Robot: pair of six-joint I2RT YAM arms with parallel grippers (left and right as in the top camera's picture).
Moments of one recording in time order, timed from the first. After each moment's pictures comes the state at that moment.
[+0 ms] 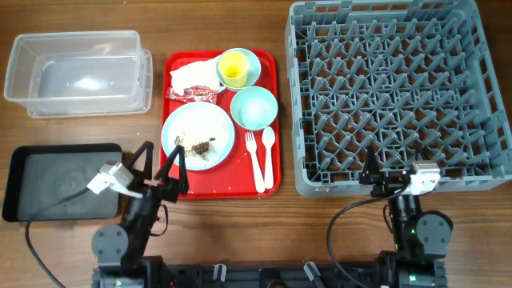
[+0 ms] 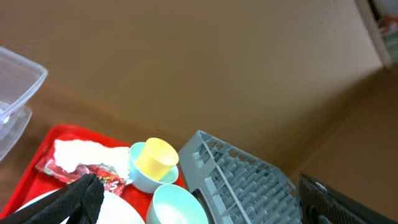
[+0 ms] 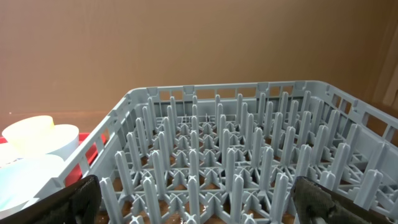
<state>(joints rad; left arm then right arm) 0.02 0.12 0.08 0.16 0.30 -0.68 -0.08 0.02 0.01 0.01 -0.11 0.04</state>
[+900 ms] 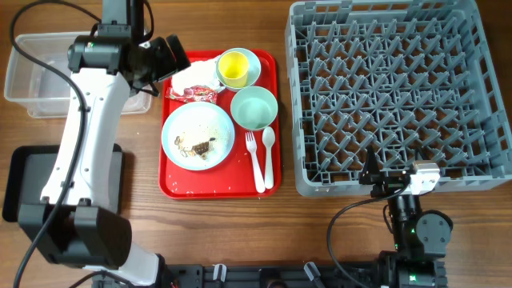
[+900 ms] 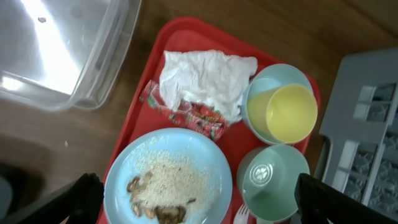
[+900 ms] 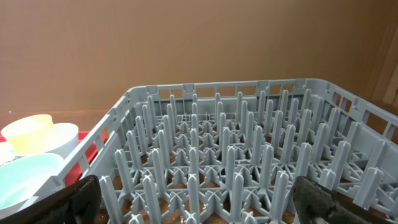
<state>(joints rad) -0.07 1.73 1.70 -1.05 0.04 -0.50 -0.08 0.02 0.01 0.00 -0.11 0.04</state>
